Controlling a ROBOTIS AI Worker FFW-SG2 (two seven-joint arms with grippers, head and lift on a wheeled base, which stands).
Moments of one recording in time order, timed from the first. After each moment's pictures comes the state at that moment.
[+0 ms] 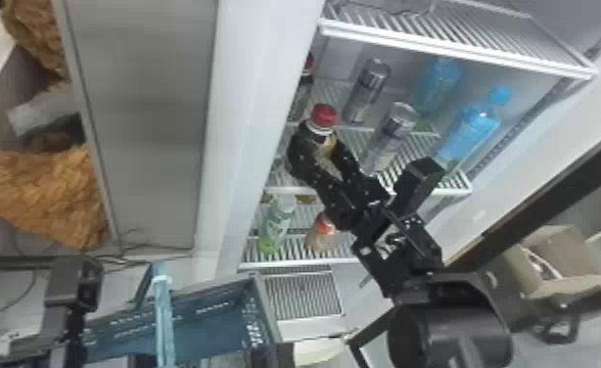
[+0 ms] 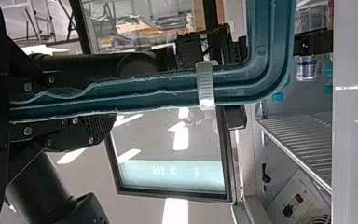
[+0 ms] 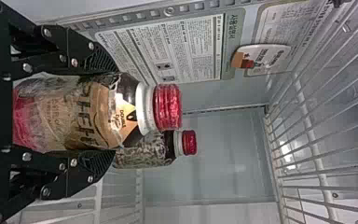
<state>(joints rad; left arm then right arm) 0.34 0.05 0.03 -2.04 1.28 1.53 -0.57 0.30 -0.10 -0.11 -1.99 -0.20 0.19 0.40</state>
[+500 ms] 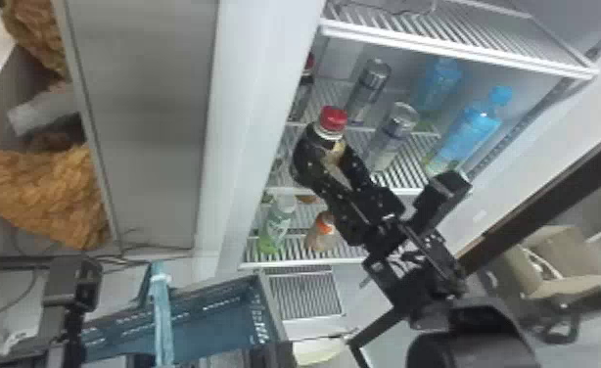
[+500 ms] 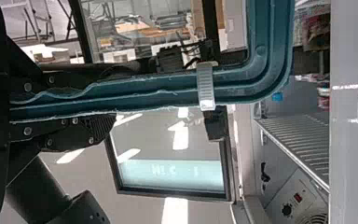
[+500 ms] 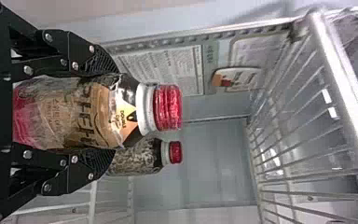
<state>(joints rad) 0.34 0.05 0.03 -2.04 1.28 1.53 -0.57 0.44 -0.11 -0.13 -2.17 -0.24 0.19 0.40</state>
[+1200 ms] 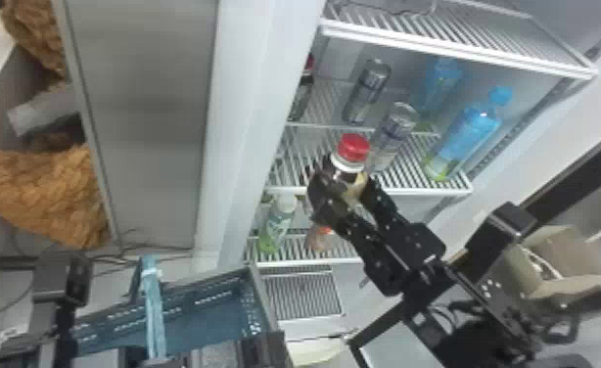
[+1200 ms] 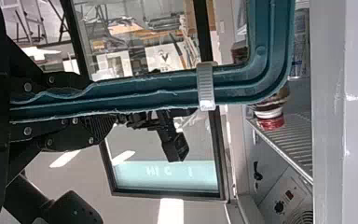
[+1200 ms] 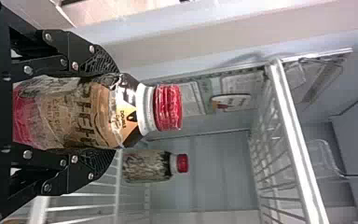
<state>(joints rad) 0.34 0.05 0.05 -2.04 1.28 1.52 -0.57 0.71 -0.11 -0.21 -2.47 -0.30 0.35 0.45</state>
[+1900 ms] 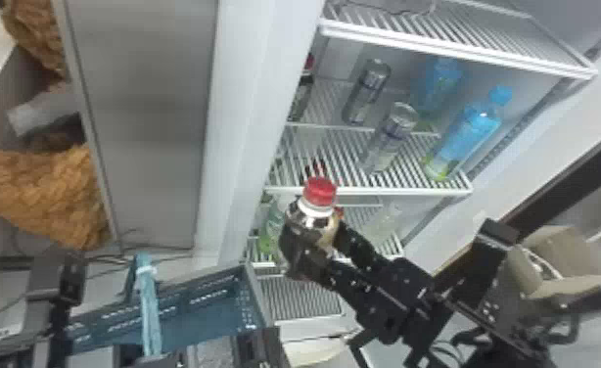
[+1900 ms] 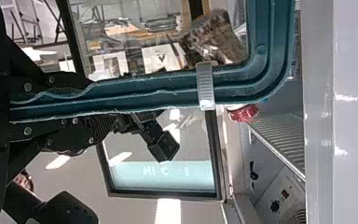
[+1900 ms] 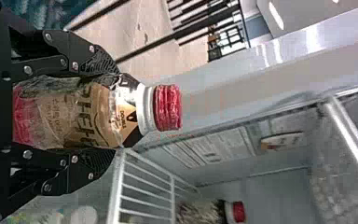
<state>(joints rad) 0.34 0.05 0.07 -2.04 1.29 1.51 -0.57 0.79 -0.11 -0.24 -2.58 -0.38 0.61 0.58</state>
